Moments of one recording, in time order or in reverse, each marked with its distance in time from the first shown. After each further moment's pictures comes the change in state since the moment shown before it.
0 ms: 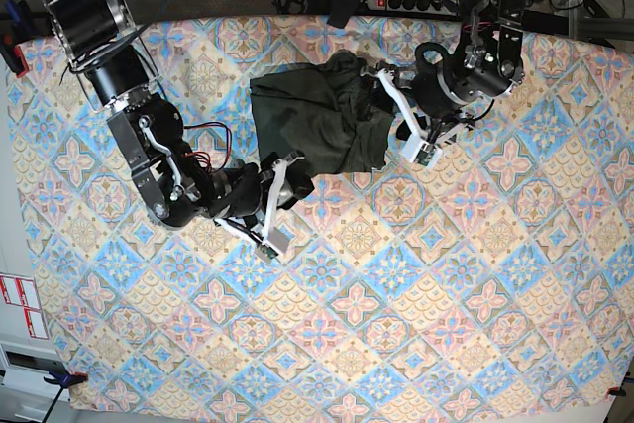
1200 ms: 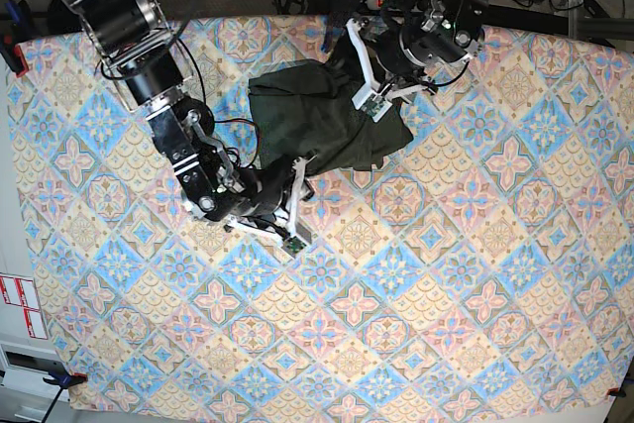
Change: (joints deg) left arm 5.8 -1.7 11.4 -1.4 8.2 0.0 -0.6; right arm 0.1 -7.2 0.0 -6.5 -23.7 0.1 5.5
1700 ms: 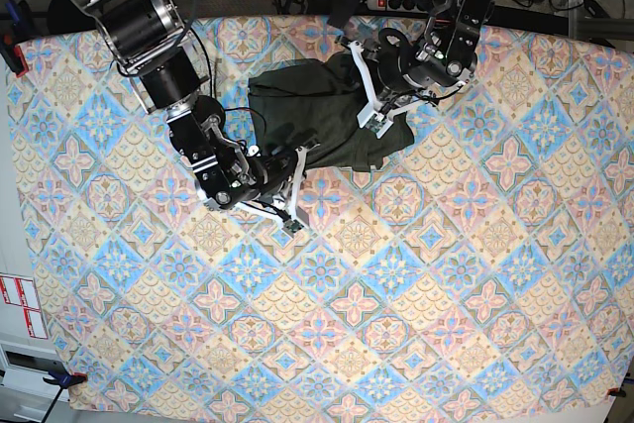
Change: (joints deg) left arm -7.2 2.4 0.0 -12.9 -0.2 0.0 -0.2; right arm 0.9 -3.4 0.1 -16.8 -3.6 0.0 4.5
